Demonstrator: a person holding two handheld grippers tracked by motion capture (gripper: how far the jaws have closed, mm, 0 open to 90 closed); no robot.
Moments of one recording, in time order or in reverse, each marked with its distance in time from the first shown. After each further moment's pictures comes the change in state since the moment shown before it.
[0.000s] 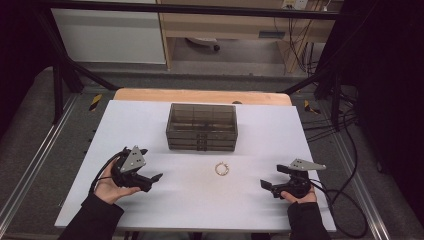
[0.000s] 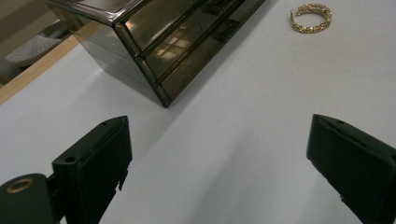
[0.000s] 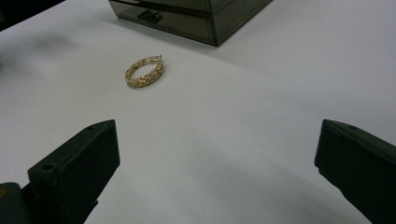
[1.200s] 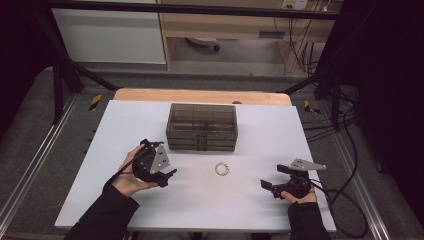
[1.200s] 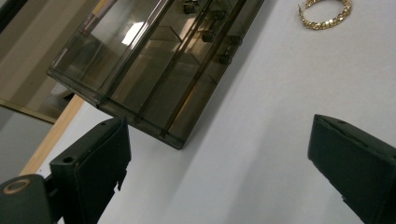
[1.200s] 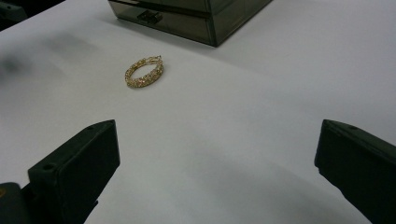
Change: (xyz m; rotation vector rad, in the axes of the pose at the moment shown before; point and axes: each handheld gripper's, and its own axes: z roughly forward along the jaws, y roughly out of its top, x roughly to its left) left arm -0.021 0.043 0.030 0.070 0.101 0.257; right arm 0.000 0.000 0.000 -0.002 -0.002 -0.003
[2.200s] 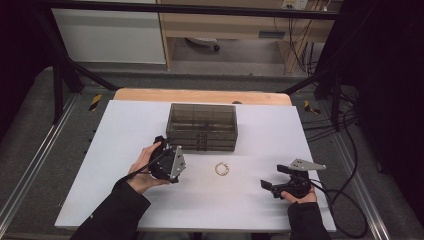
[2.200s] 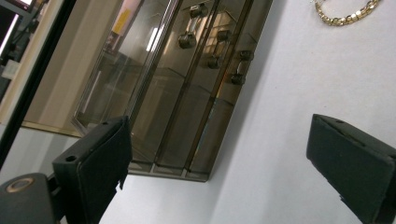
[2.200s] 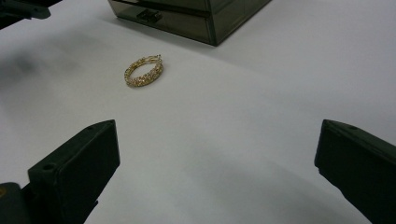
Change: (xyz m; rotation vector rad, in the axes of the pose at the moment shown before) left arm -0.015 0.027 0.024 0.032 0.107 0.208; right arm 0.000 0.000 0.000 0.005 -0.002 -0.003
